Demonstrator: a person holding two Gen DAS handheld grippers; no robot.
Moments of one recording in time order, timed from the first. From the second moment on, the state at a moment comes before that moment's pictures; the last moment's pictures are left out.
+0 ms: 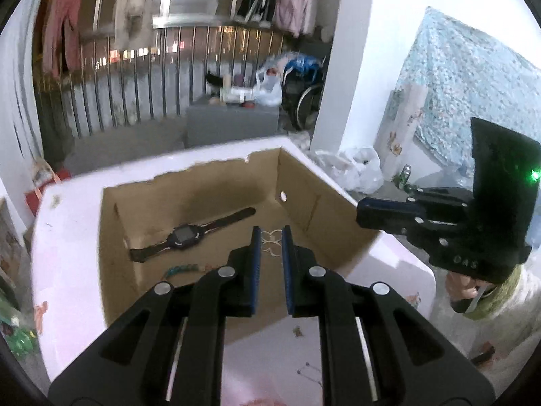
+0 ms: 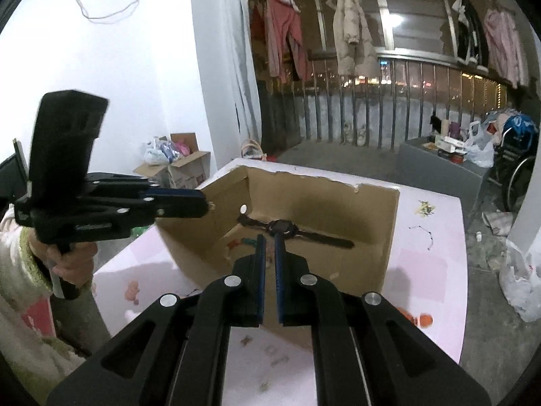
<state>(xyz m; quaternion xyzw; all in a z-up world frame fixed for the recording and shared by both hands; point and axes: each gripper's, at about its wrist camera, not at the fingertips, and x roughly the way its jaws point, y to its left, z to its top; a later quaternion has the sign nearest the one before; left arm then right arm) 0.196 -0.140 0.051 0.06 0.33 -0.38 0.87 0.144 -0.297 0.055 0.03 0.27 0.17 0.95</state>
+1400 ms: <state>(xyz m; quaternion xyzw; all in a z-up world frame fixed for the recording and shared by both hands) 0.235 -0.130 0.047 0.01 0.37 -0.36 0.86 0.162 -0.335 0.059 0.11 0.30 0.17 0.93</state>
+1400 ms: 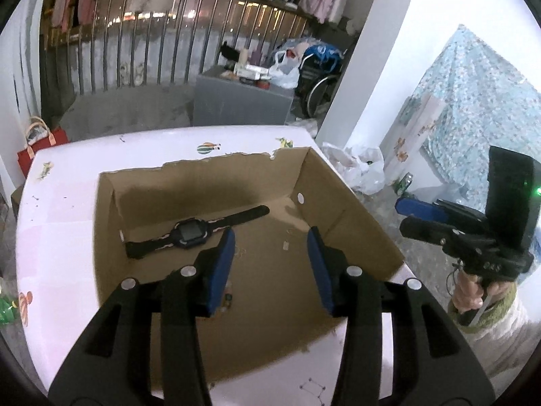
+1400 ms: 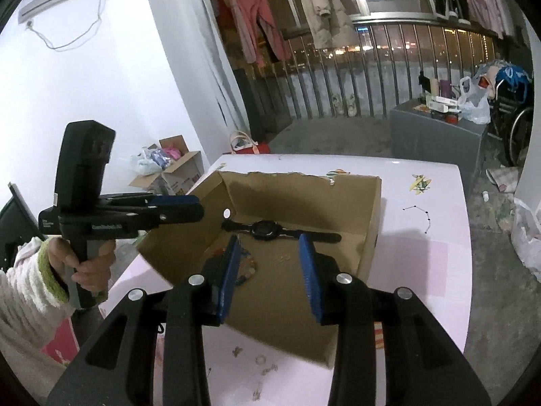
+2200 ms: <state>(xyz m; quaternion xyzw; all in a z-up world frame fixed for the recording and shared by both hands) 0.114 -0.152 -0.053 0.19 0.33 -0.46 0.80 0.082 -0.304 -0.050 0.08 0.39 0.20 0.90</state>
